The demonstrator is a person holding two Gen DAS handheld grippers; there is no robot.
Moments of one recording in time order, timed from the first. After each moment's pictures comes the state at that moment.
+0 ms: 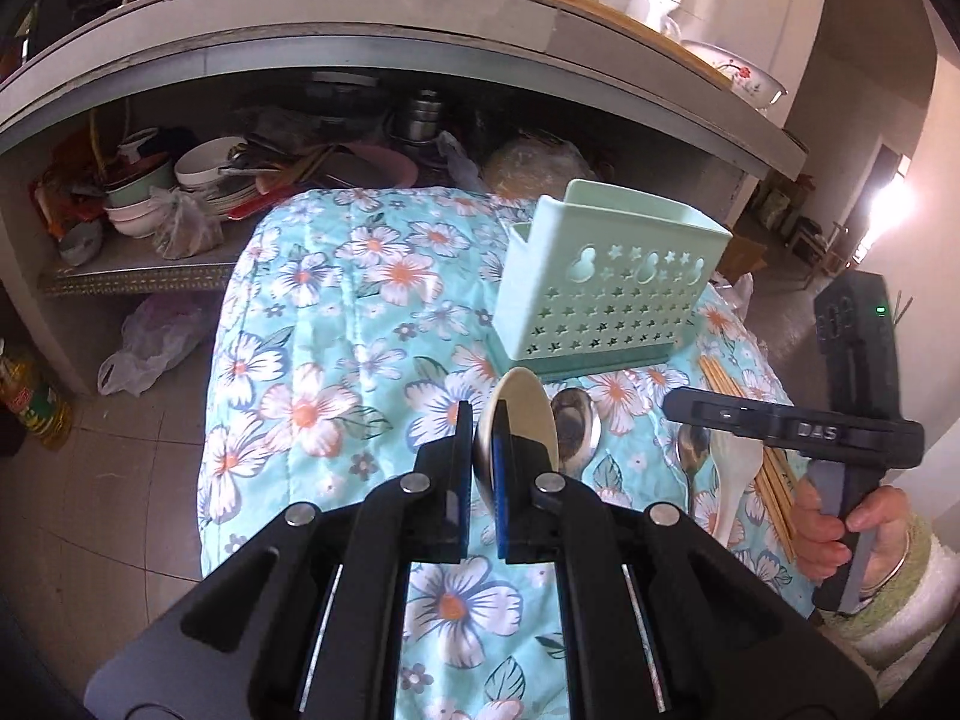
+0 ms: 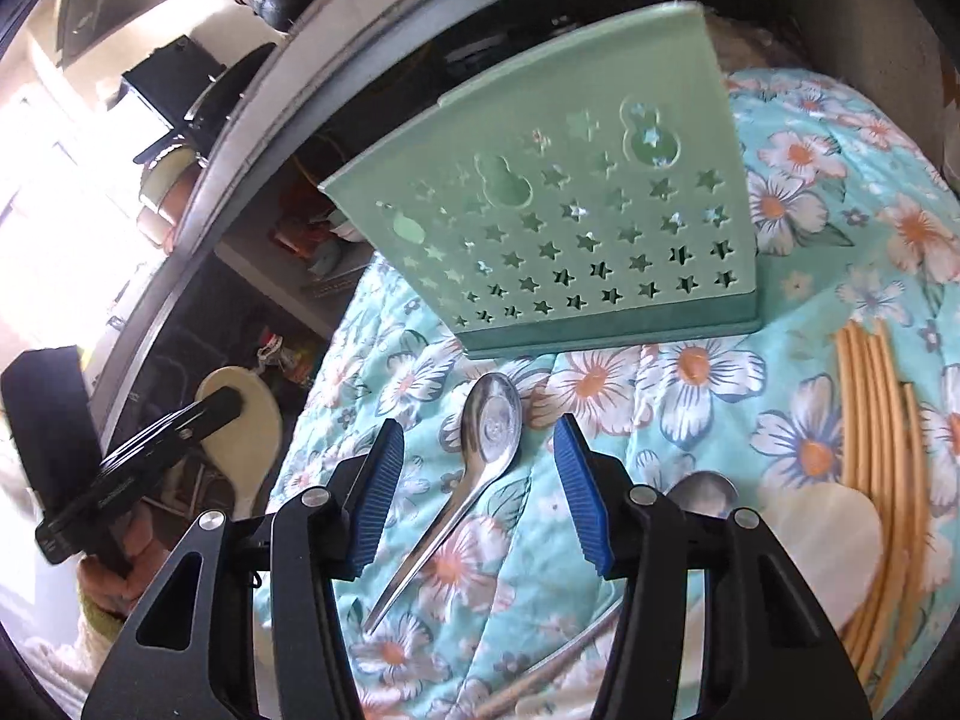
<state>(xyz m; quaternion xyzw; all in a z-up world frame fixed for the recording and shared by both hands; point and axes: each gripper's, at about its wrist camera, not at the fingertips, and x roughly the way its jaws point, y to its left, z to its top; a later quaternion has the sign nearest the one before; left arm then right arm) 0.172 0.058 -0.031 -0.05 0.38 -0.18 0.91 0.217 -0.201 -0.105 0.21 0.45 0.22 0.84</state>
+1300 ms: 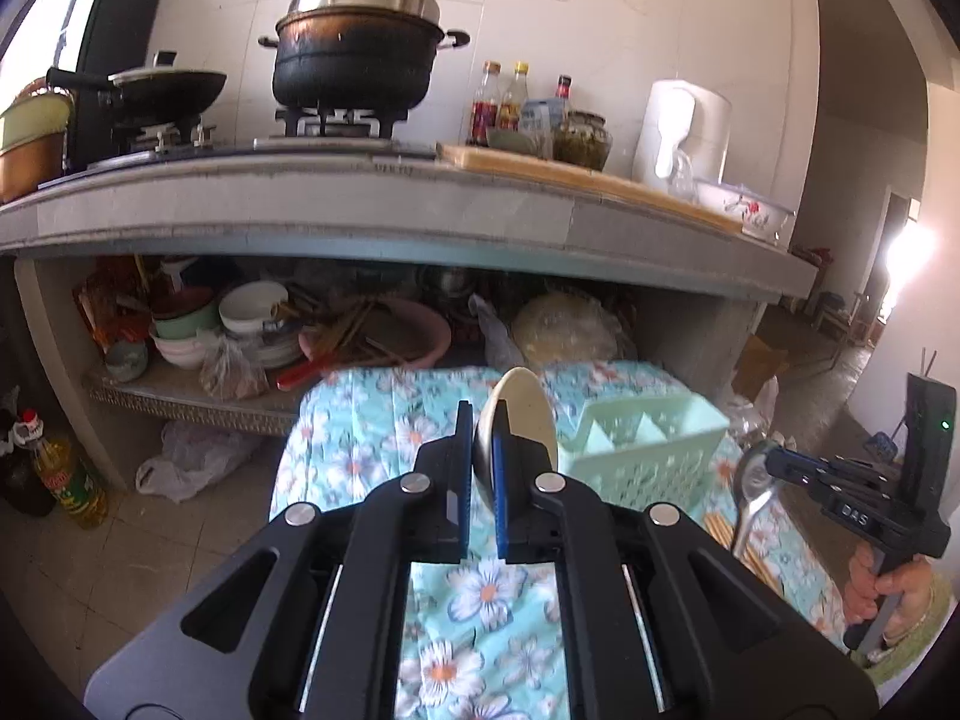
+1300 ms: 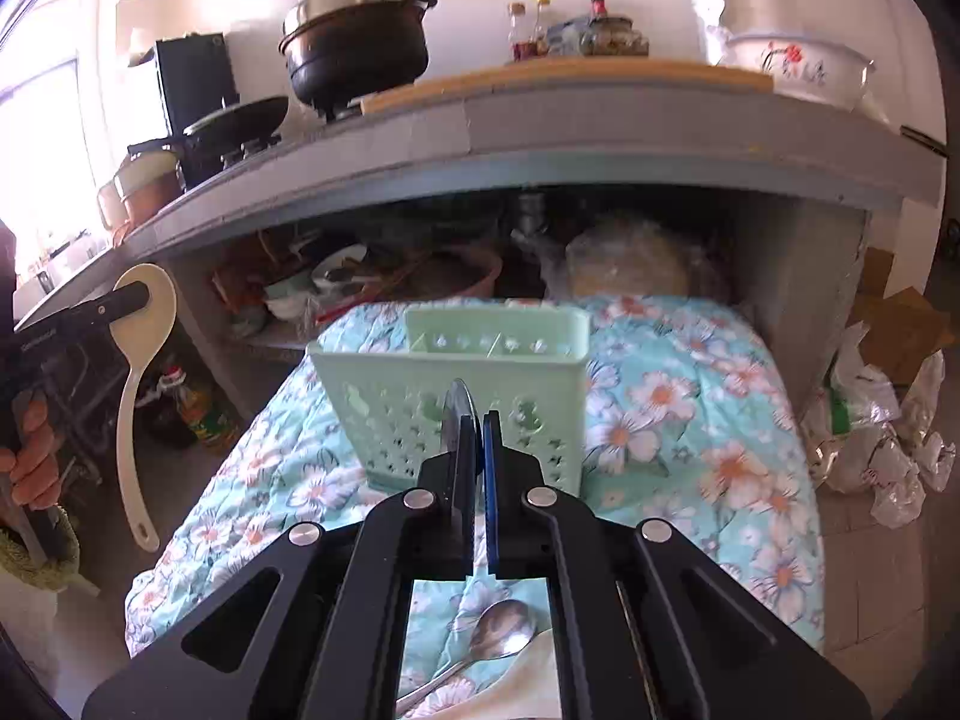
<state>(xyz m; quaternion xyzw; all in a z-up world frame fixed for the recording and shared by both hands) 0.196 0.061 0.081 -0.04 0.23 -0.13 0.96 0.174 -0.253 0.013 0.05 0.29 0.12 0.95</state>
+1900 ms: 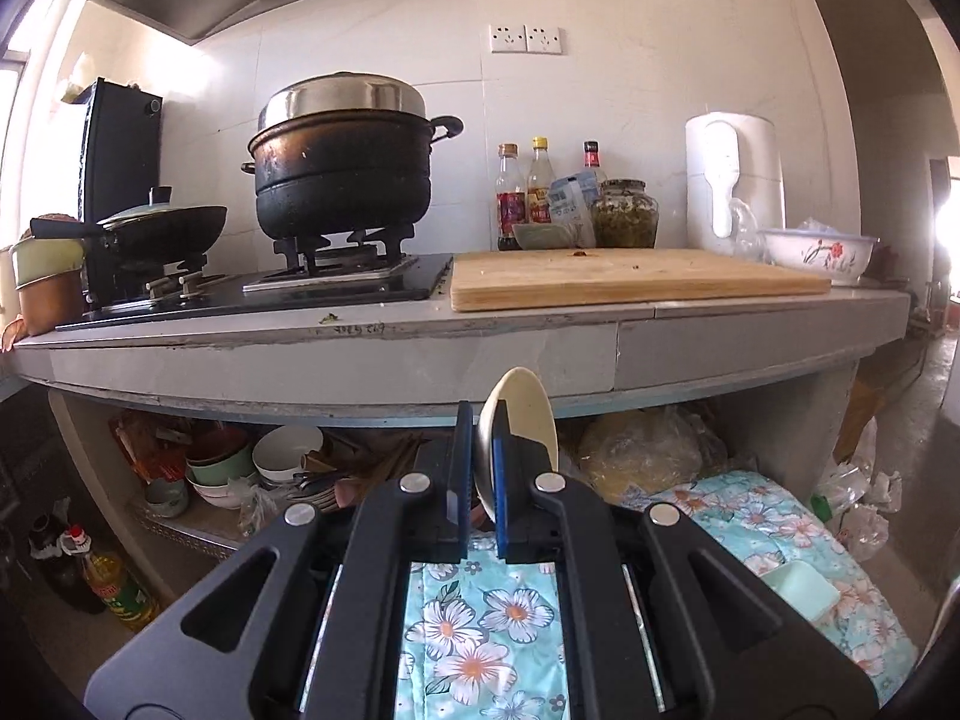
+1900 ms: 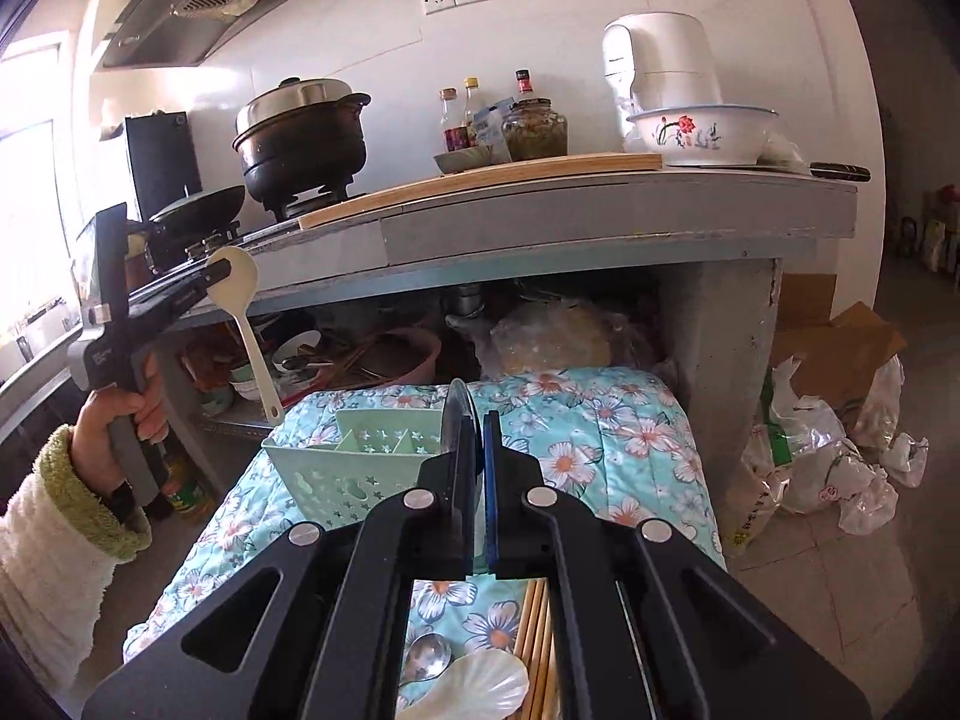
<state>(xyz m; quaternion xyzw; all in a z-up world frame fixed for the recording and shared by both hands) 0.305 -0.023 0.106 0.04 0.13 -0.05 0.99 0.150 -0.314 0.054 0.08 0.23 0.07 0.97</state>
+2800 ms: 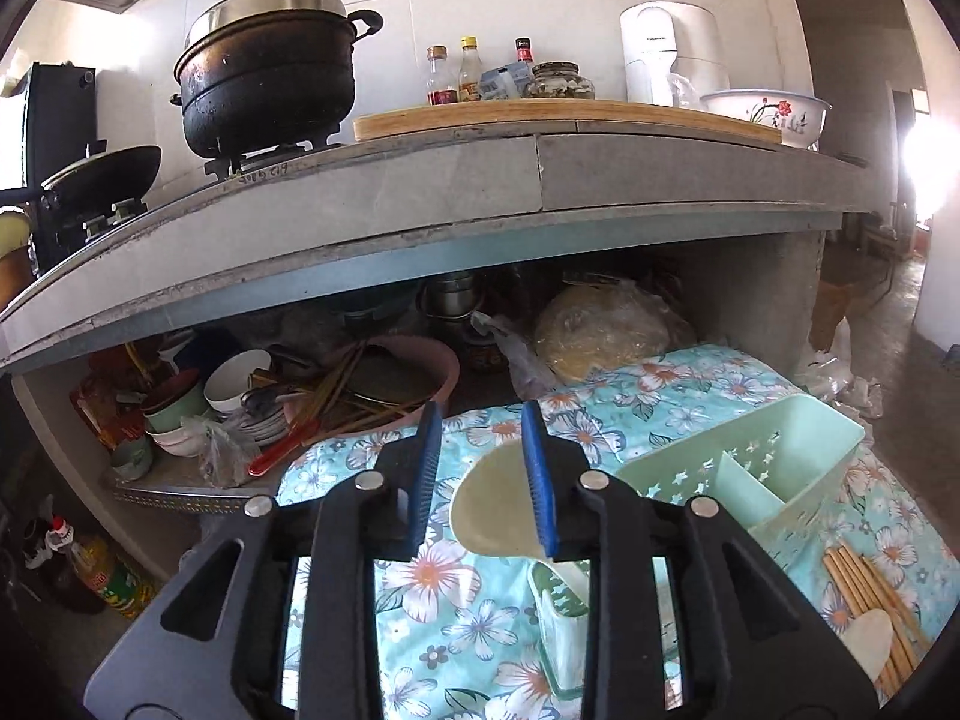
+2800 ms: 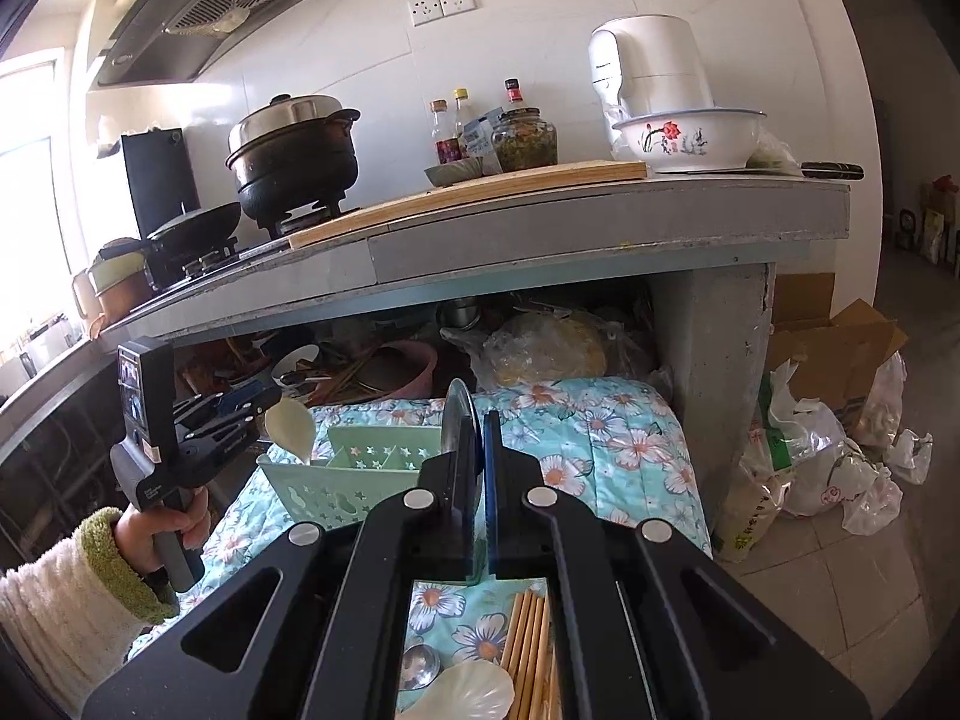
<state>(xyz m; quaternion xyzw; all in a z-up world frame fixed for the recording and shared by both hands) 0.297 -0.039 0.019 0.08 0.21 -0.11 0.97 0.155 -0.327 0.059 0.10 0.22 0.07 0.97</state>
